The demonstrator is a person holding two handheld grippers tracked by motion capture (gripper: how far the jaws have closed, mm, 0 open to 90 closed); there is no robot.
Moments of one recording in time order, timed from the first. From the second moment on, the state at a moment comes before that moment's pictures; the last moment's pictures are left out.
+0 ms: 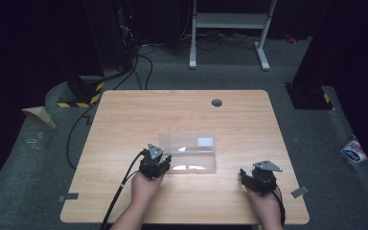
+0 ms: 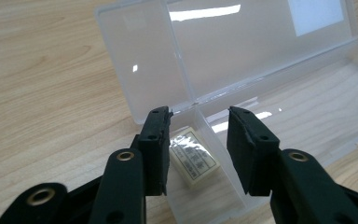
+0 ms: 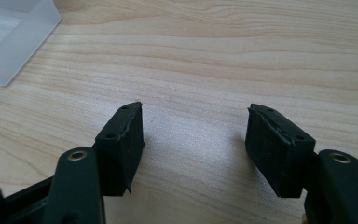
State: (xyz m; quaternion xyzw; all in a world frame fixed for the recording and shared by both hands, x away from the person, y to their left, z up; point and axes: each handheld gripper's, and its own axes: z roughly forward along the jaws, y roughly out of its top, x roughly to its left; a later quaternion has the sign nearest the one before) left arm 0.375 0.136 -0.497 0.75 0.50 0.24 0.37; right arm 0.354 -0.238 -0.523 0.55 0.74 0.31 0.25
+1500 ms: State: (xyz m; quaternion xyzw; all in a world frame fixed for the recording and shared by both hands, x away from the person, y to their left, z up) left arm 0.329 0.300 -0.524 0.78 0.50 0.21 0.33; right arm 0.353 -0.238 -0.524 0.55 0.73 0.31 0.25
